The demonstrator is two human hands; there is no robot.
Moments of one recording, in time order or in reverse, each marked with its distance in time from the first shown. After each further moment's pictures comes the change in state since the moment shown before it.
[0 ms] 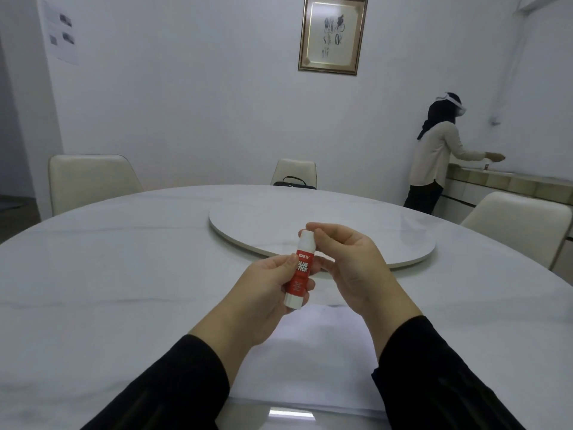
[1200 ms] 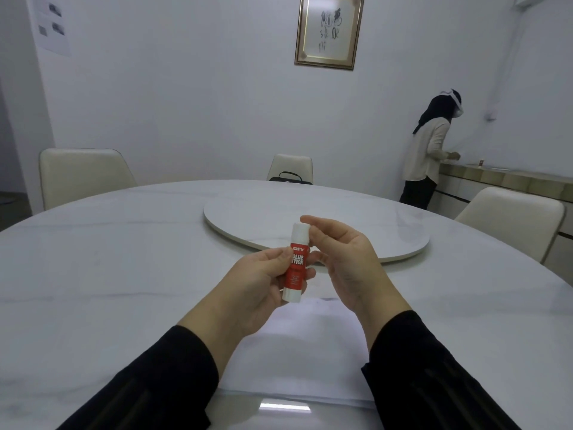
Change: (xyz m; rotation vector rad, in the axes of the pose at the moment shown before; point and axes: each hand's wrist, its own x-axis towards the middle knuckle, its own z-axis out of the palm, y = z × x) left_hand 0.007 -0.003 -0.010 -0.067 -0.069 -0.026; right_hand -0.003 0.004 -0.002 0.016 -0.017 -0.021
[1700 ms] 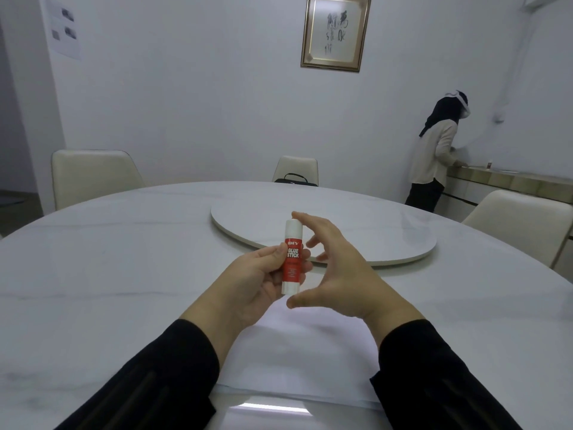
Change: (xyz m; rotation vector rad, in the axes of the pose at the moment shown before) left_hand 0.004 0.005 -0.015 -0.102 -0.015 0.038; right_hand -0.008 0.000 0.000 -0.900 -0.280 -0.278
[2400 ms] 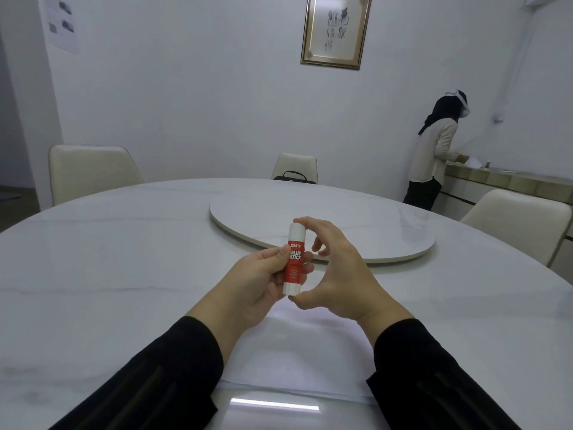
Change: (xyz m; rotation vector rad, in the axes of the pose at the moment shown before) left_hand 0.005 -0.010 -0.001 0.009 0.017 -0.001; right_hand -0.002 0.007 0.008 0.006 0.100 -0.019
